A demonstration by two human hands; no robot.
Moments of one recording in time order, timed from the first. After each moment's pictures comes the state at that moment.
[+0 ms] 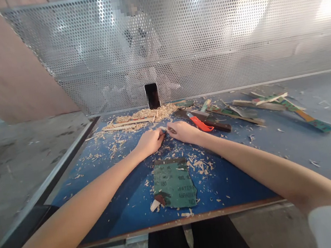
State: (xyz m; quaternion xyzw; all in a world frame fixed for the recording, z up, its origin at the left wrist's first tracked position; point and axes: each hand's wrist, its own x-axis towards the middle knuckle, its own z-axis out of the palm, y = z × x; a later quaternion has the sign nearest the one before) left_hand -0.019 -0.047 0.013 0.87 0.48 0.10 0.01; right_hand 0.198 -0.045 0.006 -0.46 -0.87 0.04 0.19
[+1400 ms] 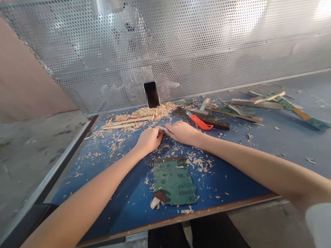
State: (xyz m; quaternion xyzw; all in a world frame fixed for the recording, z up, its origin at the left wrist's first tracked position) left_hand -0.016 -0.050 0.016 0.86 0.49 0.11 0.02; right_hand 0.197 -0.051 0.006 -0.49 -0.86 -0.04 0.12
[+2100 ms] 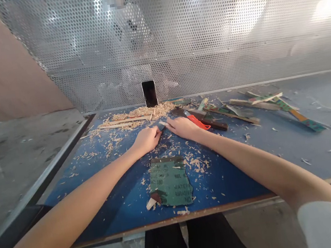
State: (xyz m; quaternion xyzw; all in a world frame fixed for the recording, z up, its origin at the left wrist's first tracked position) left_hand -0.017 -0.045 0.013 0.87 0.49 0.11 0.01; right_hand 0.202 -0.042 0.009 -0.51 -0.85 -0.05 0.11
